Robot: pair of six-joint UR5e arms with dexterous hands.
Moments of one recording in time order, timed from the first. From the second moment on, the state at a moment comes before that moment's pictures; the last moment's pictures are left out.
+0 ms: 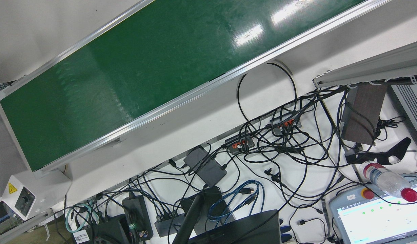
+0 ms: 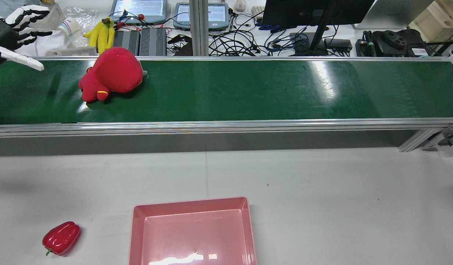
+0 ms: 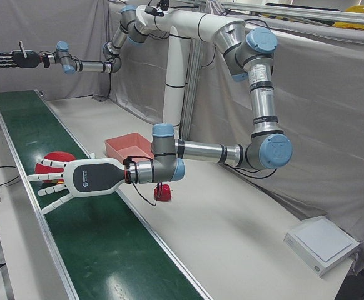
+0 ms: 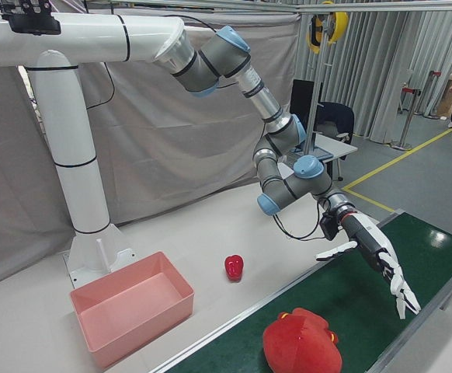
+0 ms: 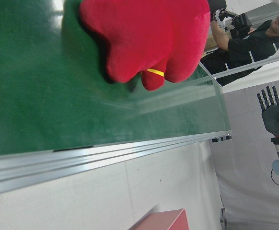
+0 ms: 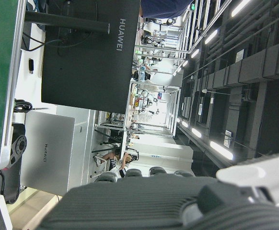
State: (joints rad) left arm -1.14 -1.89 -1.72 0.18 1.47 0.62; right arm 1.60 -1.54 1.65 -3.29 -1.58 -0.10
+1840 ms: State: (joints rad) left arm -1.02 -1.89 -1.70 0.18 1.36 0.74; right arm 1.60 -1.54 1.65 -3.29 -1.58 -0.10
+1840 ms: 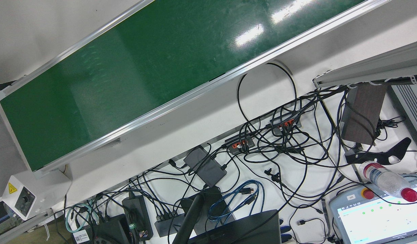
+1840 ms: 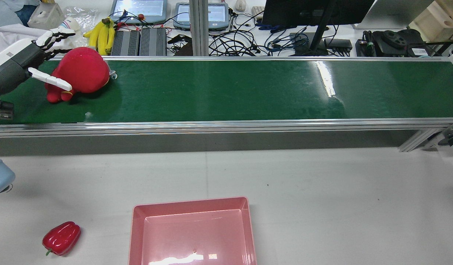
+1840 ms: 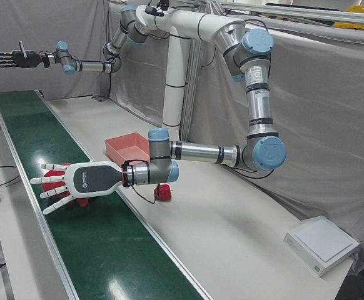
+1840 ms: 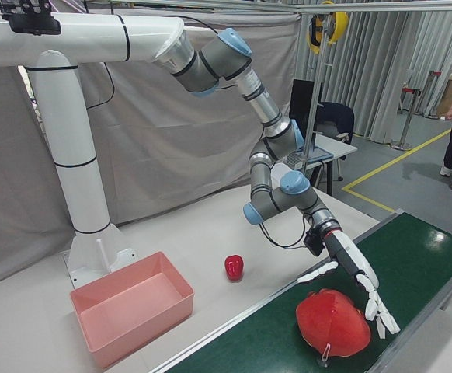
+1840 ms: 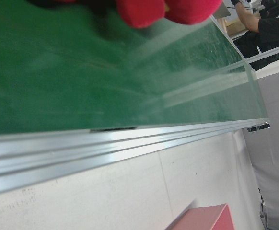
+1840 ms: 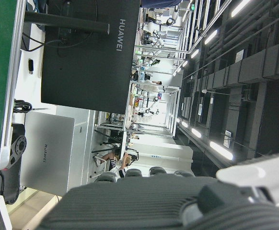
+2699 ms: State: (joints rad) left arm -1.02 -1.89 -1.64 0.16 1.35 0.74; right arm 1.60 -1.54 1.65 -3.29 -1.58 -0.10
